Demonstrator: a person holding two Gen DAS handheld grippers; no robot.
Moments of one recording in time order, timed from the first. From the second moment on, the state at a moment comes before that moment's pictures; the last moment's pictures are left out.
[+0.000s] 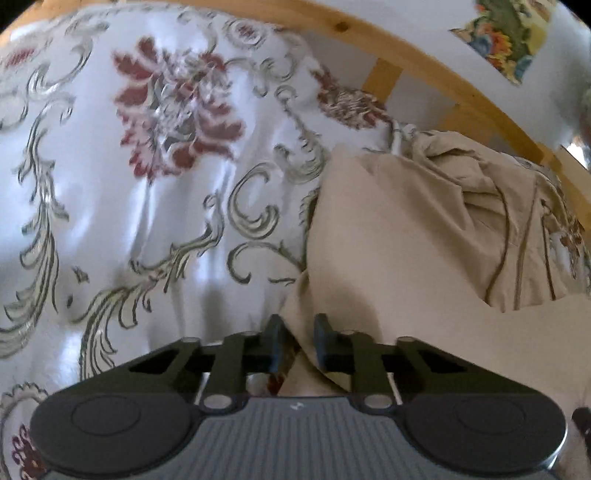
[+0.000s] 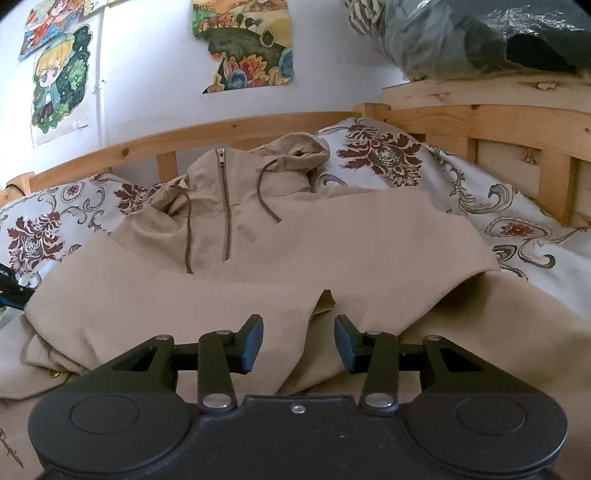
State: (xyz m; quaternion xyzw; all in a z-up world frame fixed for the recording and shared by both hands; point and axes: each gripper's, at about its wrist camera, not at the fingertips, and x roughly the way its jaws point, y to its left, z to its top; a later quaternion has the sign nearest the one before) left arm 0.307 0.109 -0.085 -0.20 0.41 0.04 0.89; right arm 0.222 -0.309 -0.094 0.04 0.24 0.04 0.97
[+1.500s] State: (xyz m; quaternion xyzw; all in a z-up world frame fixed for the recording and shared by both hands) left arm 0.282 0.118 0.132 -0.19 0.40 0.08 0.89; right arm 0.192 -0.309 -0.052 0.03 0.17 0.07 0.98
